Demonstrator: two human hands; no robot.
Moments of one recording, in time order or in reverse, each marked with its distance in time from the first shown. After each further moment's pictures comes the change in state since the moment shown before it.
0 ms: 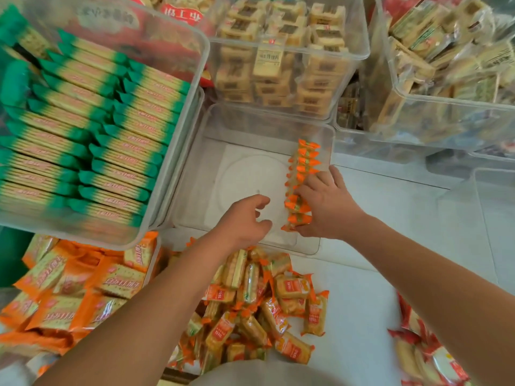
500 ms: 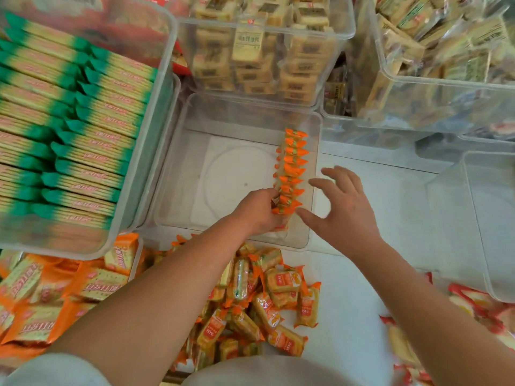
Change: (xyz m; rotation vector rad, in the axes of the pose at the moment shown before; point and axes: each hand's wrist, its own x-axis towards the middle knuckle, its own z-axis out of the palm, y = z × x) left_hand 0.045 0.022 0.037 0.152 -0.124 0.061; right_hand -0.052 0.004 0.025 0.376 0.558 0.232
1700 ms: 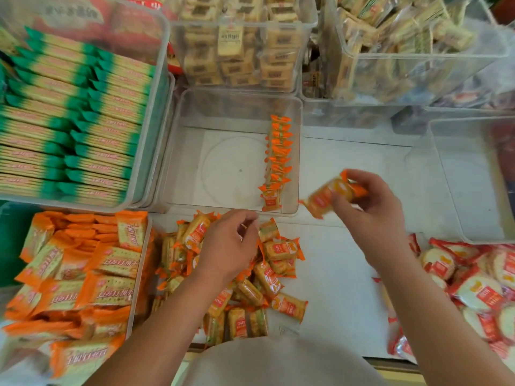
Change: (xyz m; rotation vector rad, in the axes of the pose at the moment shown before) left_hand -0.154 -0.020 0.032 -0.196 0.480 0.187; right_hand -0.087 -0.051 -0.076 0.776 0.221 0.607
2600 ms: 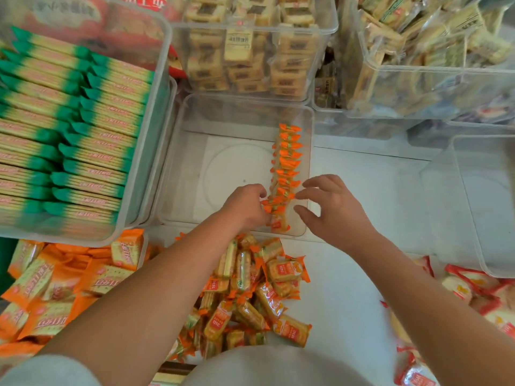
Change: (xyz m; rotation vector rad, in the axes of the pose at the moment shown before) left_hand 0.140 -0.001 0.020 0.352 -0.469 -0.232; right_hand 0.085 0.045 0.054 -0.729 -0.349 -0.637
